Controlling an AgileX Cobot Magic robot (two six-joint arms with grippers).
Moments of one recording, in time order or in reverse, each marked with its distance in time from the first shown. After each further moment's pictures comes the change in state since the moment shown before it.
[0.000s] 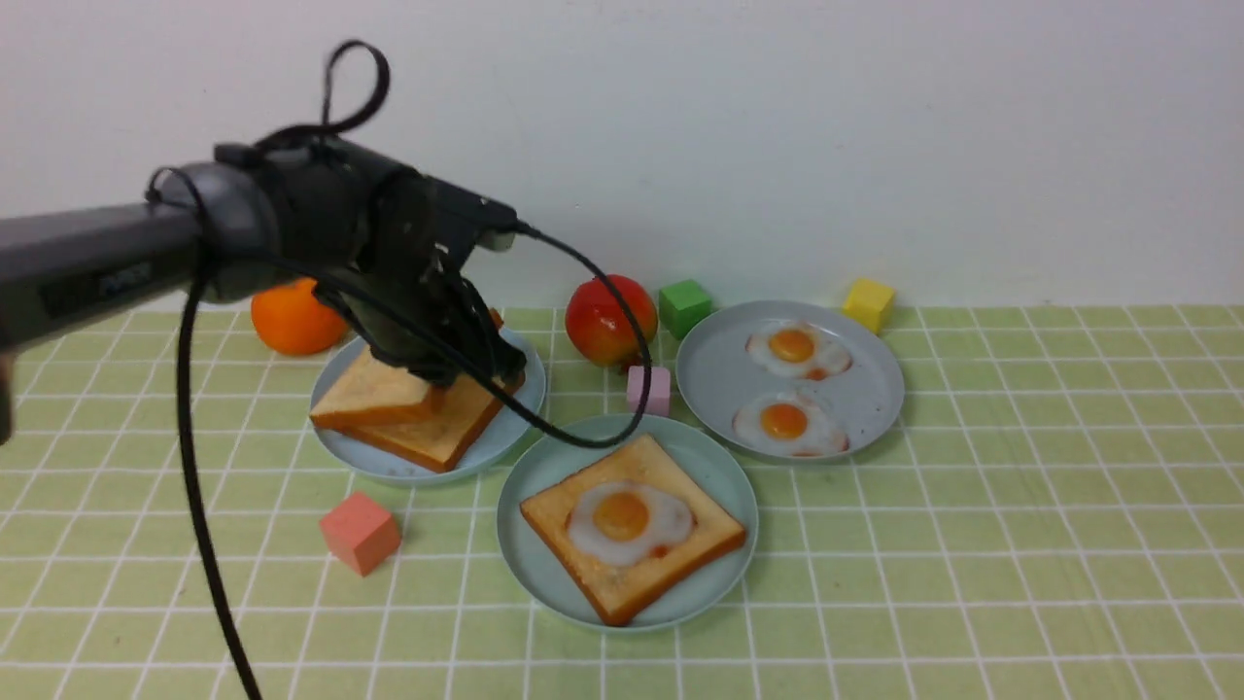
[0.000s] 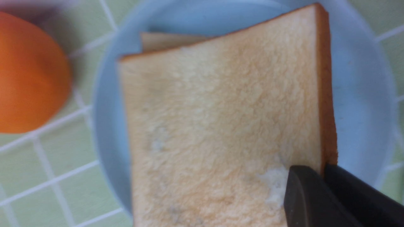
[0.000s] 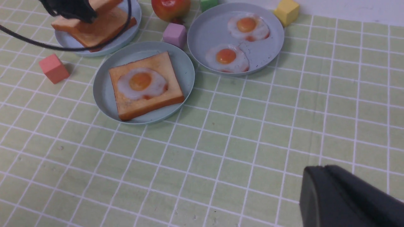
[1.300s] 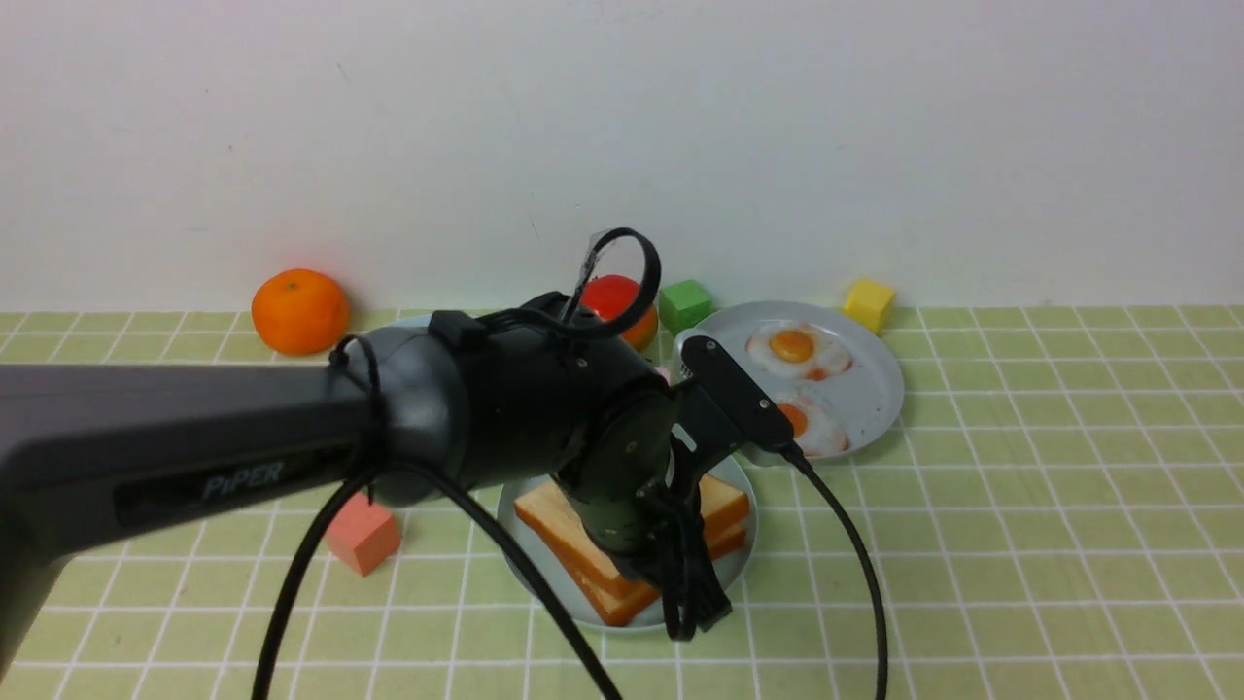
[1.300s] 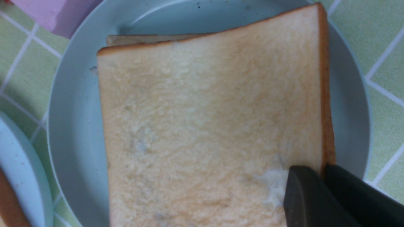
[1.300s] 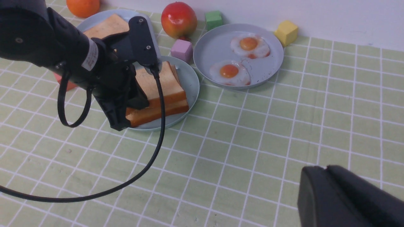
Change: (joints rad) right arm 0.000 -0.111 0.000 0.008 0.035 -0.020; left arm -0.412 -0.084 0.251 -0.004 -0.100 0.127
